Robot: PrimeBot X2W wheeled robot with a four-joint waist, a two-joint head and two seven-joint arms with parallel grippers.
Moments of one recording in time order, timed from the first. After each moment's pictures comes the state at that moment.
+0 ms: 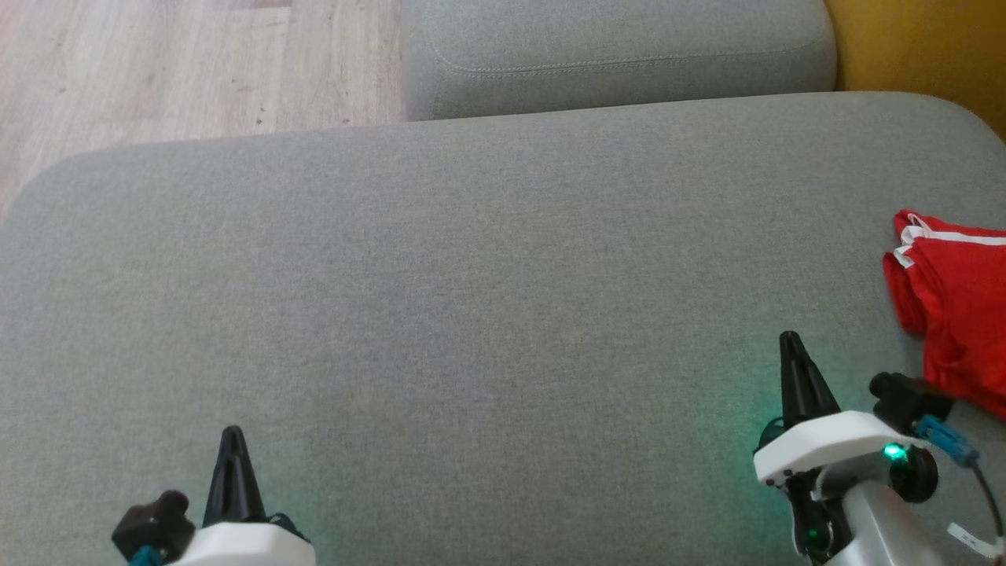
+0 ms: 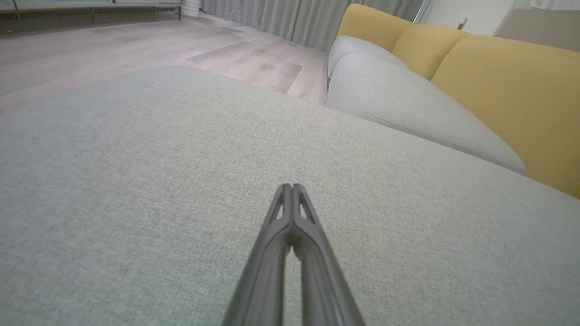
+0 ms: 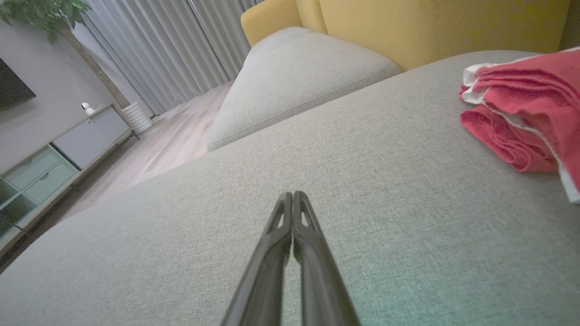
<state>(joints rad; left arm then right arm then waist) 0.02 0.04 -0.03 0.38 -0.41 0.00 -0.20 -0.18 -0.05 0.03 0.58 0.40 0.13 -0.19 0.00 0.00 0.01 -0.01</state>
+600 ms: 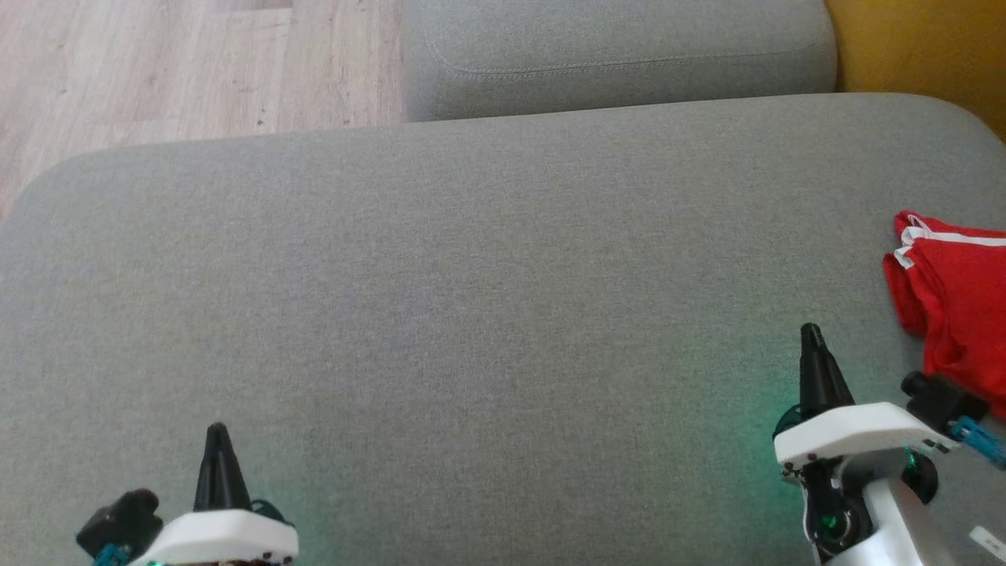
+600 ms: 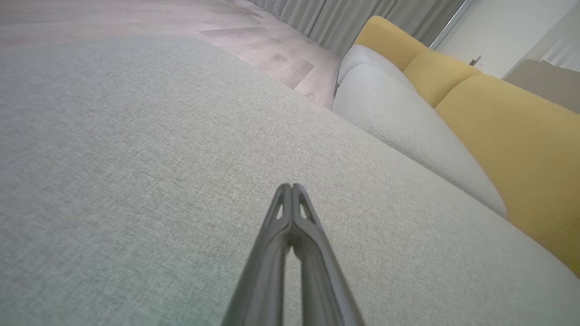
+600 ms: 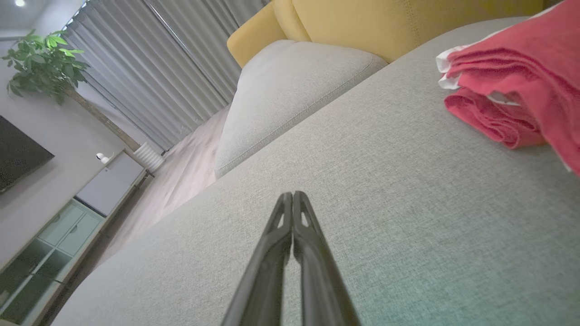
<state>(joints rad) 0.01 0.04 0.00 0.37 -0.60 -0.03 -0.14 -0.17 -0.05 0.01 0.53 0.60 0.13 -0.14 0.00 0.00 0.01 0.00</state>
